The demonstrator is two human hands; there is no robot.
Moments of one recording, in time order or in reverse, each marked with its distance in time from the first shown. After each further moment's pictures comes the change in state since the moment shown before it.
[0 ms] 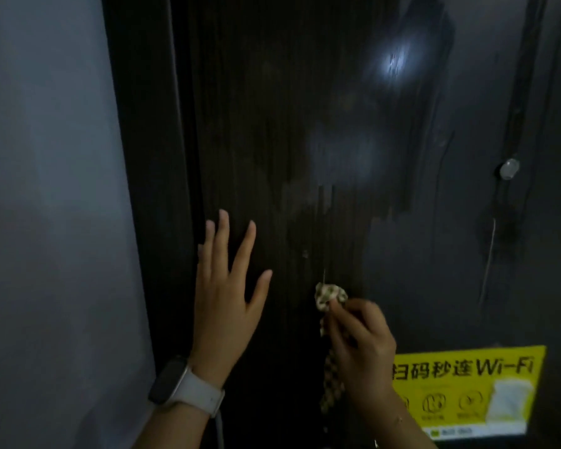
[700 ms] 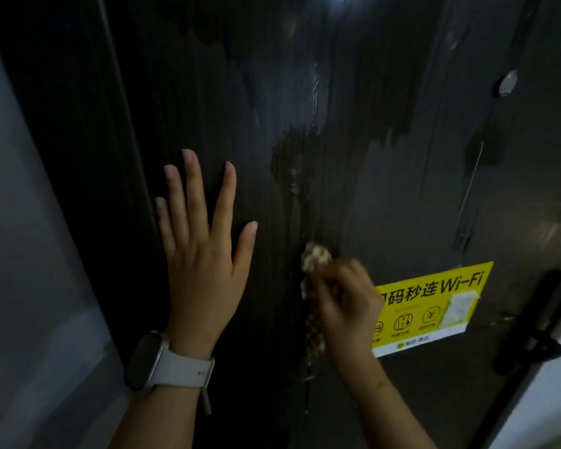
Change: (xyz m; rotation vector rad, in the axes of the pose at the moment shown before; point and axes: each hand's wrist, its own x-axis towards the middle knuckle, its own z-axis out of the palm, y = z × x) left_hand -0.008 -0.008 0.015 0.041 0.017 0.046; right_hand -0.026 -0.024 0.011 0.025 0.047 0.287
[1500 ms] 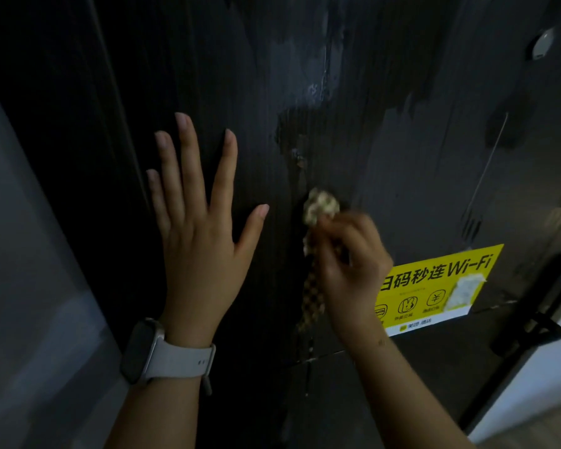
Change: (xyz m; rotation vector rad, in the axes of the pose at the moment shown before) left_hand 0.001 0.002 -0.003 -0.013 0.003 0.006; right_hand 0.022 -0.002 0.012 -0.019 0.118 -0.182
